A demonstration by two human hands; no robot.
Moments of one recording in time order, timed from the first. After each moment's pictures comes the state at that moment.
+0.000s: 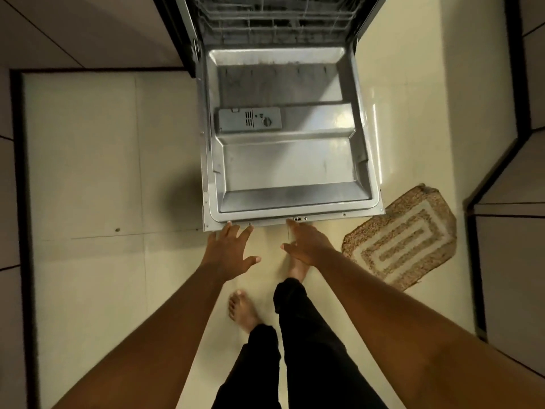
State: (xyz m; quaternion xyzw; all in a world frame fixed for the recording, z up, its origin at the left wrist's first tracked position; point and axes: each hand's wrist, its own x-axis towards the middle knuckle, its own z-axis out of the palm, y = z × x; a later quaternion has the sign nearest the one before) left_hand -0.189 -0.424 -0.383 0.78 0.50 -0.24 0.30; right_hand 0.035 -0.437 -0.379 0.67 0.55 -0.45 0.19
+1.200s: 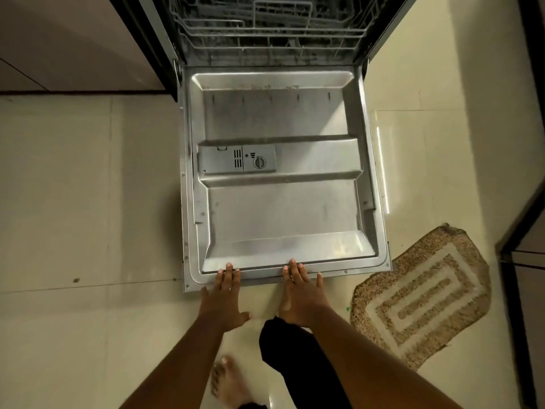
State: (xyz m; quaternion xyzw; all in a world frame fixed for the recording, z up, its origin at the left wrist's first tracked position) left_hand -0.151 -0.390 -0.534 0.70 0.51 -0.35 0.35; right_hand 0.061 -0.419 -0.532 0.61 0.62 -0.41 0.28
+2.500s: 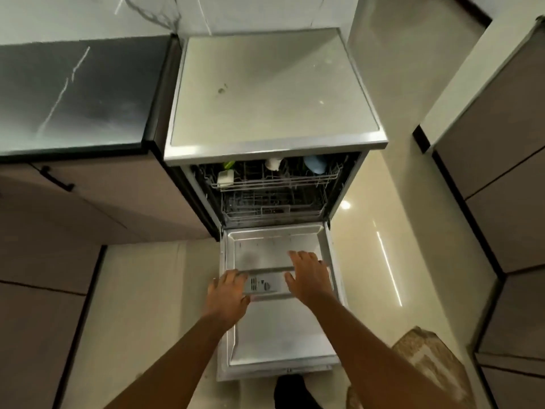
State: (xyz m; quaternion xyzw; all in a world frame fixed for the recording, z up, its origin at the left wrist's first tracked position) left_hand -0.102 -0.193 -0.120 0.77 0.59 -0.11 0.22; right_hand 0.116 -0.191 -0.107 0.71 0.67 -0.23 -0.03
